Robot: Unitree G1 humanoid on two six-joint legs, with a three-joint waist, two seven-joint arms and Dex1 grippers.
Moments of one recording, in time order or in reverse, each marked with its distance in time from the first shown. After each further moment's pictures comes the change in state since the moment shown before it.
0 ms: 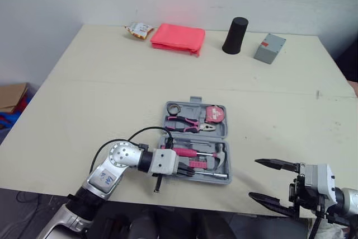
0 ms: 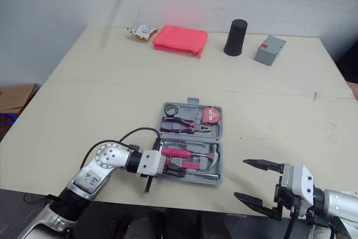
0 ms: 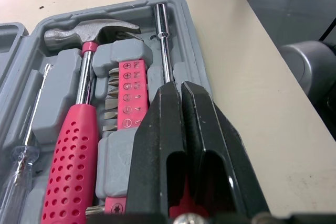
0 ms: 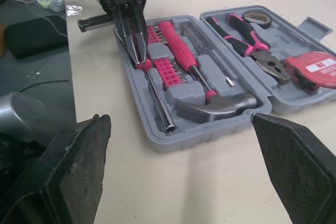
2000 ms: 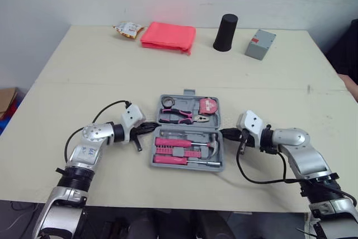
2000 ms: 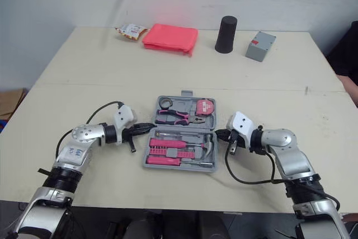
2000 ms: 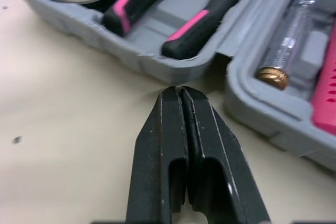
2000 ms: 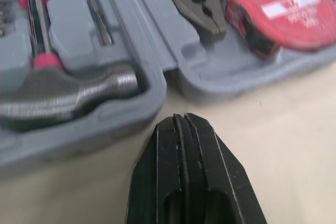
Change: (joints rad) left arm -0.197 0.000 0.348 0.453 -0.045 0.190 0.197; right arm -0.838 0.082 0.455 0.577 -0.397 0.170 -0.195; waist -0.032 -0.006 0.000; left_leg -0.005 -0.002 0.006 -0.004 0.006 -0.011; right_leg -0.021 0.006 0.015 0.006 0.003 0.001
